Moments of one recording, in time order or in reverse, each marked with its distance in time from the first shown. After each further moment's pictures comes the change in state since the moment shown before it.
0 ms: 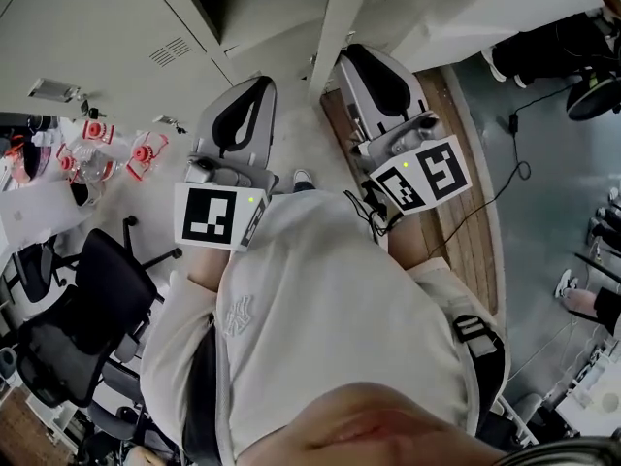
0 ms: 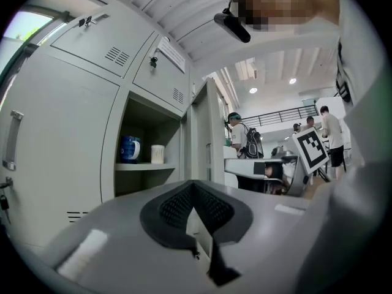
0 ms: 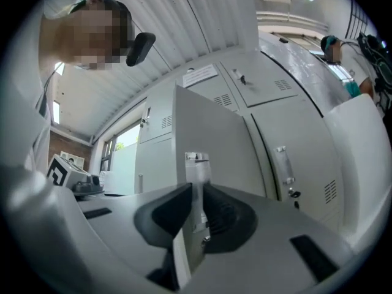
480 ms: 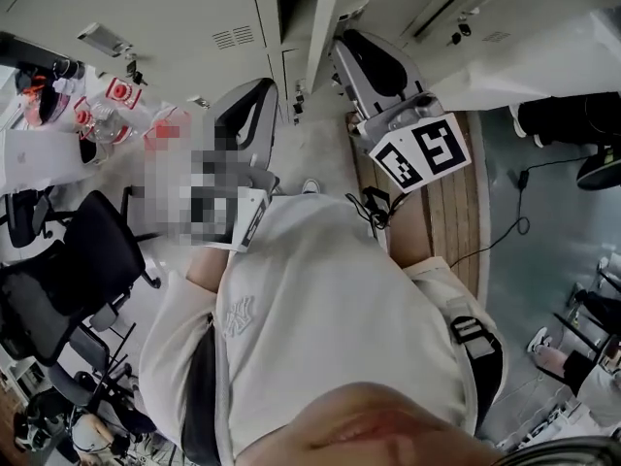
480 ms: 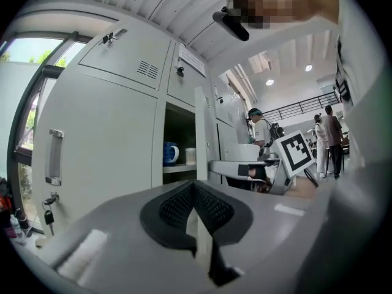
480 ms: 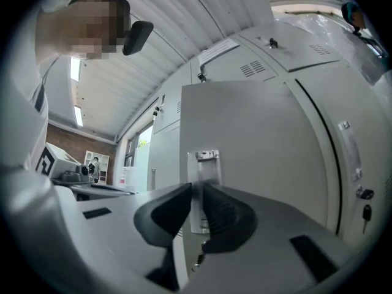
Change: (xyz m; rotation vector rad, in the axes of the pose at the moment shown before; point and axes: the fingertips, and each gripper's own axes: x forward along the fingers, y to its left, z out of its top) left arm -0.042 0.077 0.003 0.017 0.000 0.209; right arm 0.105 0.043 -0.020 -0.031 0.041 0.239
